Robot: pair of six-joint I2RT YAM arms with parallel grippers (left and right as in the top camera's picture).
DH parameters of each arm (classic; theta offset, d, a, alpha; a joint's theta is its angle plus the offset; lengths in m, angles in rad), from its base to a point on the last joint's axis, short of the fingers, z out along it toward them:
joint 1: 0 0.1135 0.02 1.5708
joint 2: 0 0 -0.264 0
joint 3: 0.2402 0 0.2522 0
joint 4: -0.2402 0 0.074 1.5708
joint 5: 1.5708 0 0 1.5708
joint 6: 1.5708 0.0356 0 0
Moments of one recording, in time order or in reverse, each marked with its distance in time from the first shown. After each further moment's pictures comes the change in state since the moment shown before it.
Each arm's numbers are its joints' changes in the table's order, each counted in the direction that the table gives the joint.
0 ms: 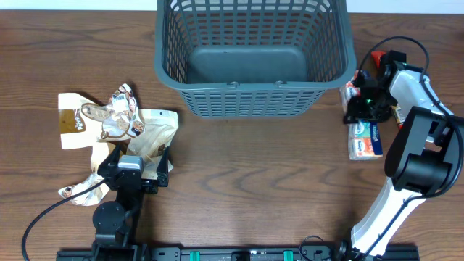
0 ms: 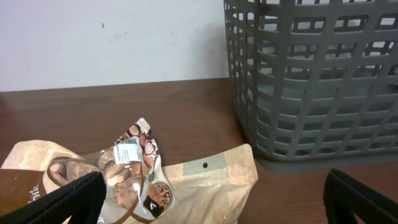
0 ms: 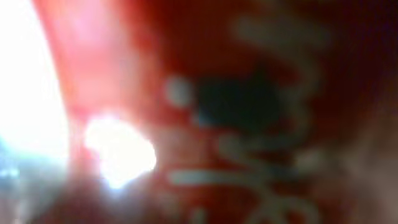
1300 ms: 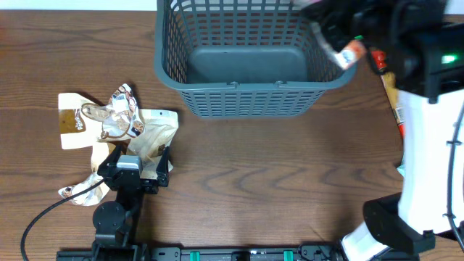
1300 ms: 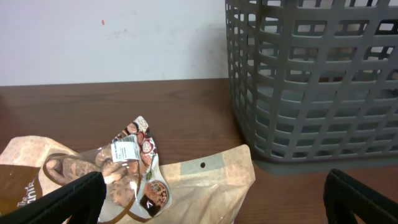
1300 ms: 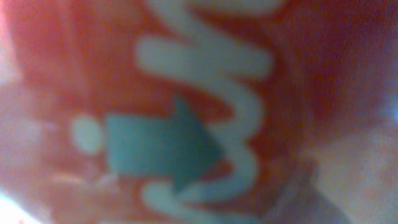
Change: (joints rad) left arm 0.000 -0.001 0.000 0.000 0.000 -0.031; right arm 0.554 0.347 0.947 -0.293 -0.130 -0.378
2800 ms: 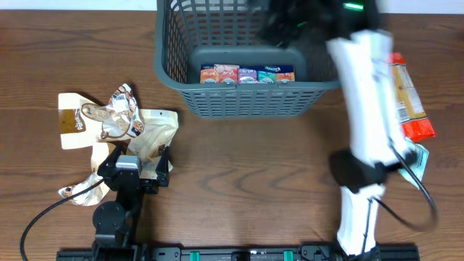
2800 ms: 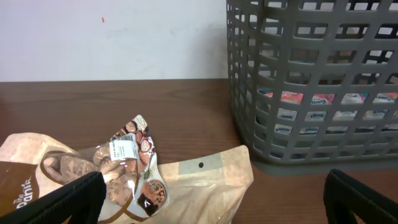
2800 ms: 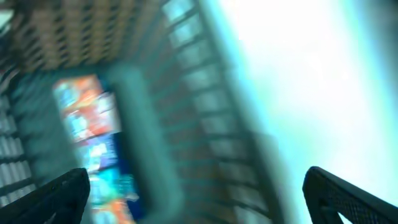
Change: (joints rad) left arm 0.000 0.000 0.000 0.000 0.000 -0.019; right arm -0.020 -0.320 0.327 -0.056 -0.063 -0.233
